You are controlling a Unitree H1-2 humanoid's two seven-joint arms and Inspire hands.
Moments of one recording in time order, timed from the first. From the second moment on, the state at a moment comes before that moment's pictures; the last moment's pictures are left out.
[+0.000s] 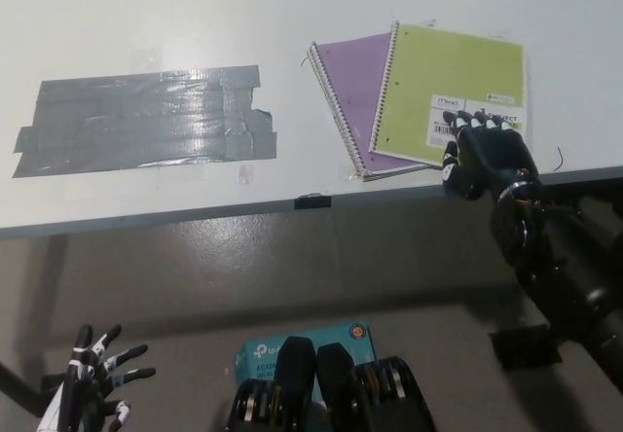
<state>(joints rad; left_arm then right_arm) 0.09 0.21 0.16 -0.01 -0.22 0.27 -0.18 -0.80 -0.30 0.59 0.67 -0.72 0.30 0.08</state>
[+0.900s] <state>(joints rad) 0.08 0.21 0.15 -0.01 -0.23 0.27 -0.18 -0.85 -0.41 0.73 0.71 -0.81 0.11 0.08</state>
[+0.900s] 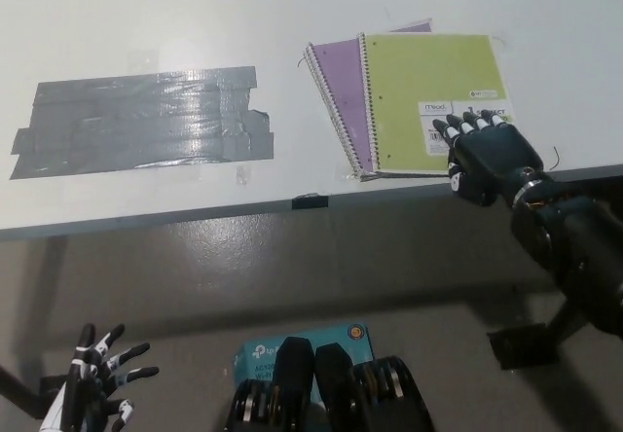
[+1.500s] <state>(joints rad) 0.06 0.21 0.13 0.00 -0.23 0.26 -0.18 -0.90 -0.42 0.79 0.74 -0.89 0.03 0.09</state>
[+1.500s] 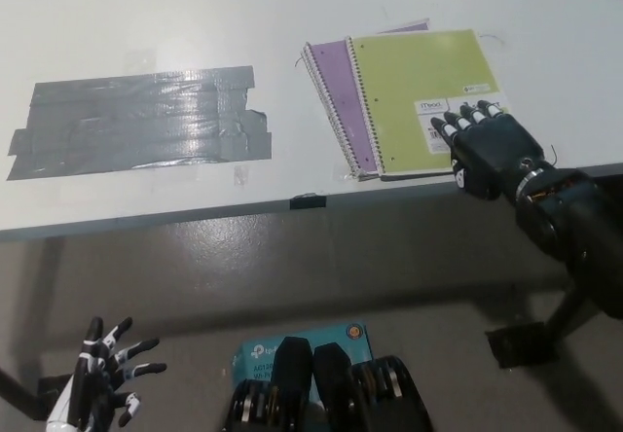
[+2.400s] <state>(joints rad) 0.06 0.21 0.13 0.00 -0.23 0.25 -0.18 -0.99 -0.39 0.83 0.85 -0.97 -0.07 0.08</state>
